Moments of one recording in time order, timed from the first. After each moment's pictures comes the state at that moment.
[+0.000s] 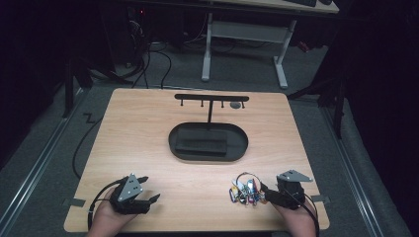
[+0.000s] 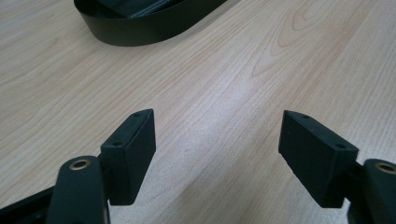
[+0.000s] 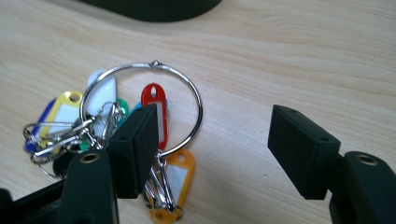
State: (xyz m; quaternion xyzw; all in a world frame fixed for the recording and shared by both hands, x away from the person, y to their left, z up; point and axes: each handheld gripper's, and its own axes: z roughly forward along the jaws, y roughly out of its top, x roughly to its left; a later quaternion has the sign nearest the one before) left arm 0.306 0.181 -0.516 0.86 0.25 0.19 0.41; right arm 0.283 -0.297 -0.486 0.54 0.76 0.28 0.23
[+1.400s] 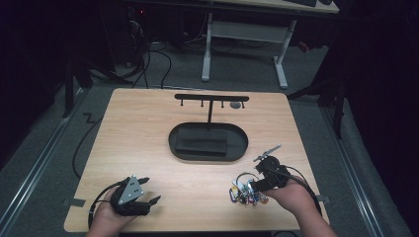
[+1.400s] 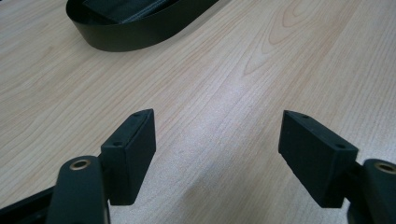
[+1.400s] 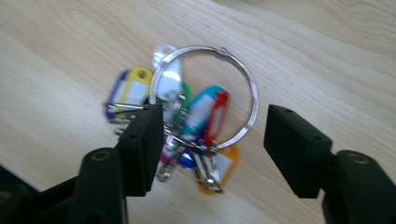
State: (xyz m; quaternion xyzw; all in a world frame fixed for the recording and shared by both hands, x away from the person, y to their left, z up) left arm 0.302 0.180 -0.517 0.86 0.23 0.19 0.41; right arm 0.331 -0.241 -0.429 0.48 0.86 0.13 0.09
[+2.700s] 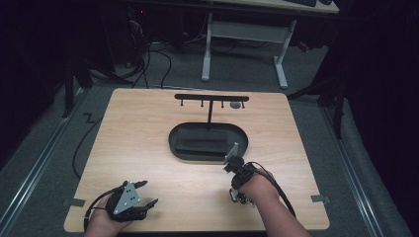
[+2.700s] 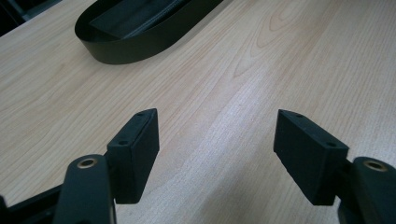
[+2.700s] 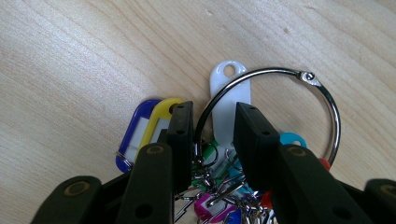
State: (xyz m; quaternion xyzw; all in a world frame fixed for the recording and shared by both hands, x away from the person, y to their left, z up) left arm 0.285 0.187 -0.511 0.86 0.20 0.22 0.41; right arm 0.372 -0.174 -0.483 0.46 0.89 -0.02 0.05
